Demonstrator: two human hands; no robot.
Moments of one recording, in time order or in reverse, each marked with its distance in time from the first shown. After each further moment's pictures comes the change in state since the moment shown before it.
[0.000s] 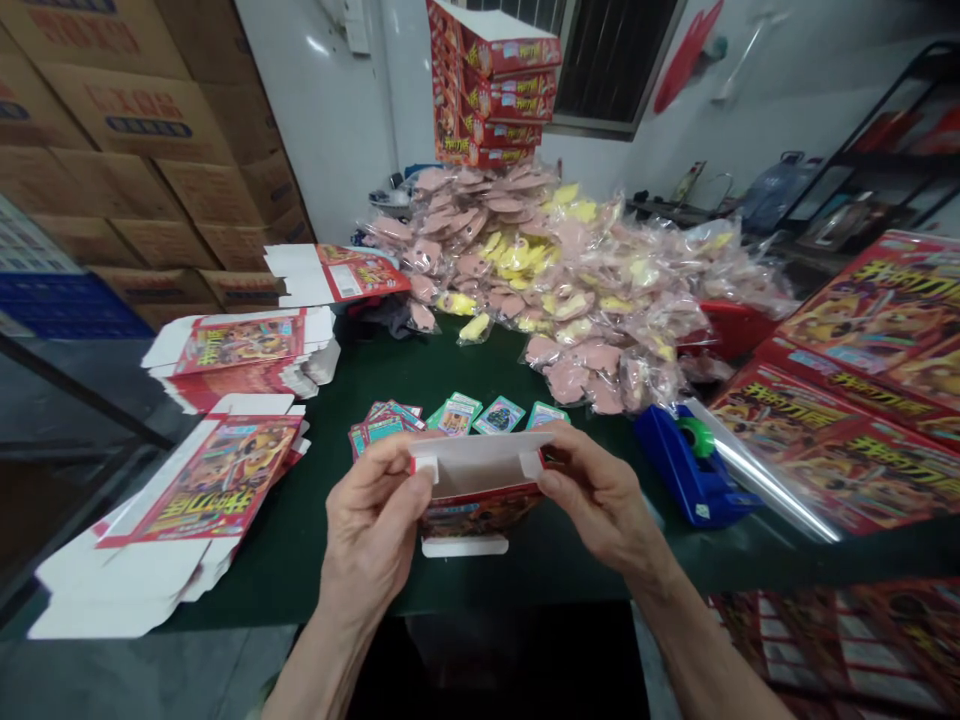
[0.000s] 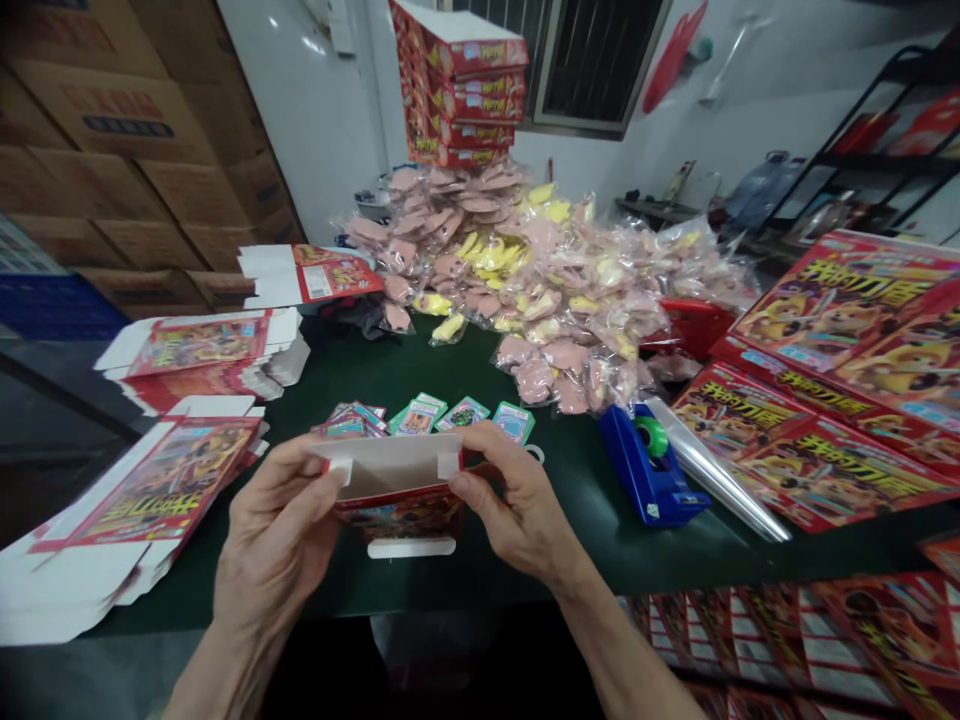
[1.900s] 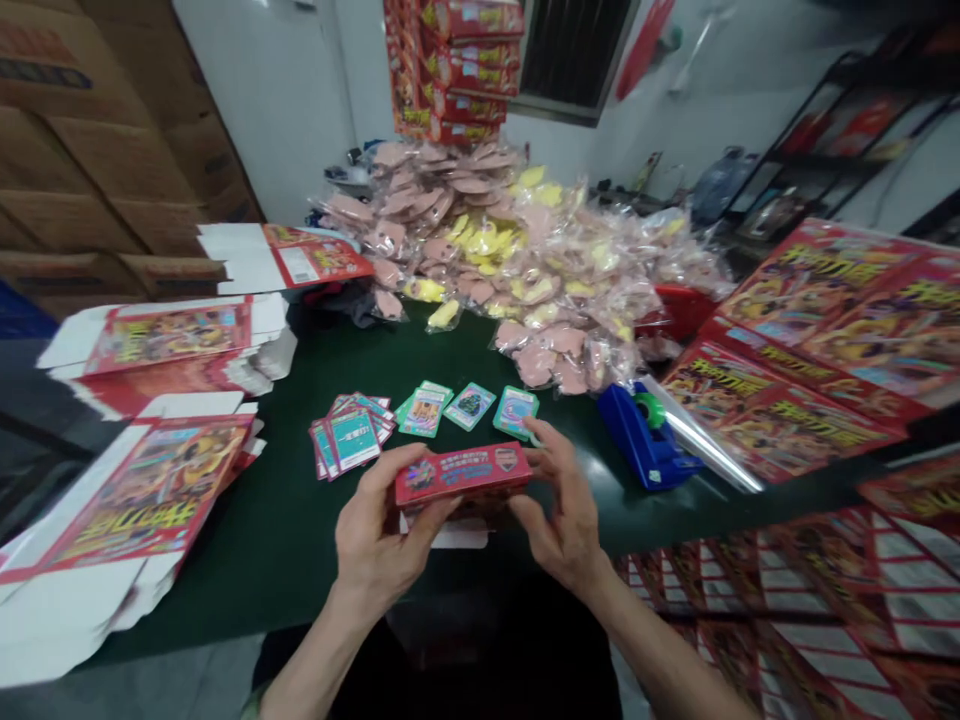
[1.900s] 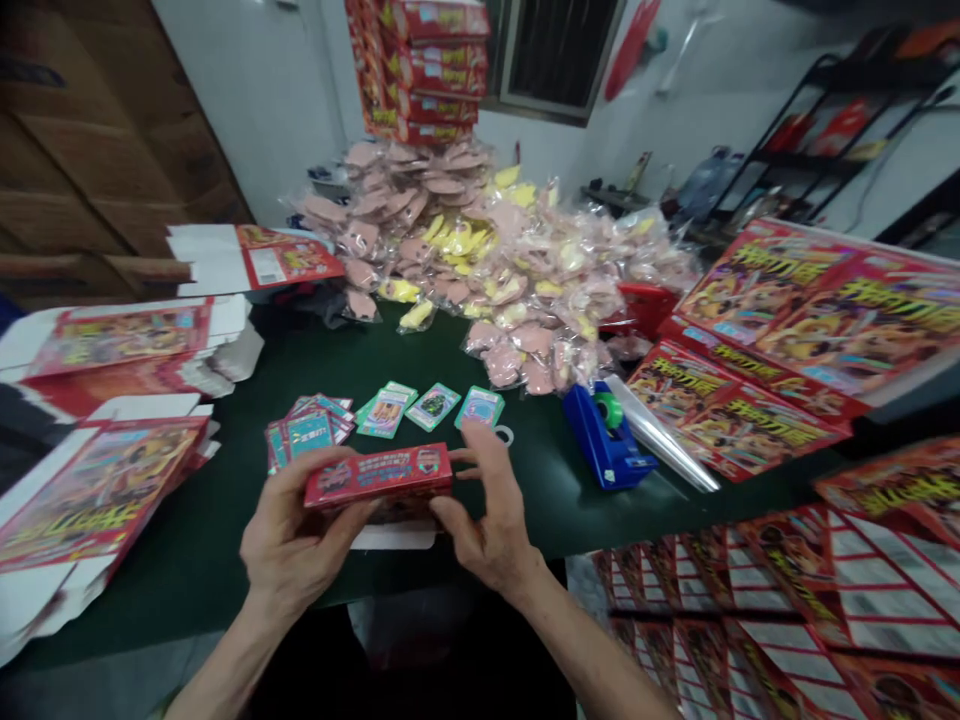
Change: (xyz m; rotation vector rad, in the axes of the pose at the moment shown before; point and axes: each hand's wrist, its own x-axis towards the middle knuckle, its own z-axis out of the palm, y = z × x) left_hand -0.020 -0.039 -0.008 0.722 -0.043 0.378; right_hand -0.044 0.036 0.018 -0.309 0.344 -0.059
